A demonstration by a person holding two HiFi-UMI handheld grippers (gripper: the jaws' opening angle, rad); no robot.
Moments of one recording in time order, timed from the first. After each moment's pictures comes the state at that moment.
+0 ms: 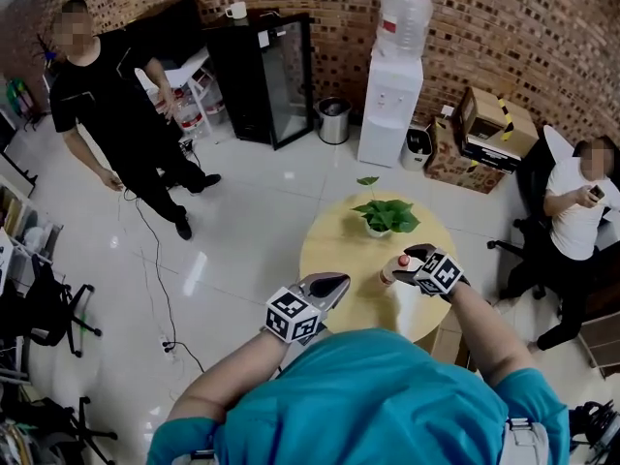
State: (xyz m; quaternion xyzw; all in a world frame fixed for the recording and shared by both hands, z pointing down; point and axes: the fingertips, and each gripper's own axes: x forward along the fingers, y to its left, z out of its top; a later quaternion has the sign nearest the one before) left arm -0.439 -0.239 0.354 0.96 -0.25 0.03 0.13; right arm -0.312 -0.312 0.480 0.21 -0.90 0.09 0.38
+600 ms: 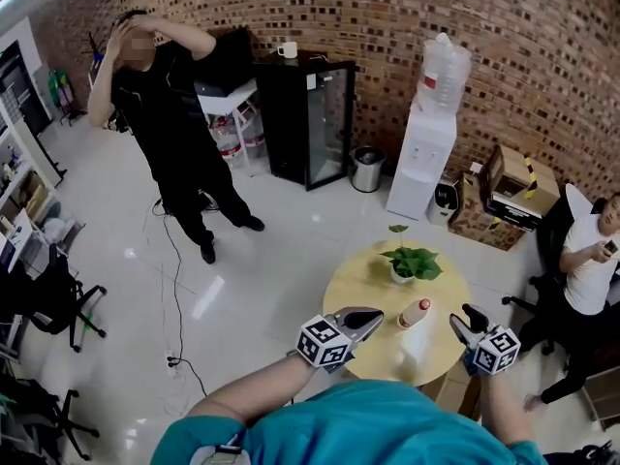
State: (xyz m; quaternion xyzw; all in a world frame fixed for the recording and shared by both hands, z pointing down) left arm -0.431 -0.207 0.297 0.96 -0.23 0.02 0.14; right arm -0.248 -0.231 0.288 0.39 -0.91 0.11 0.06
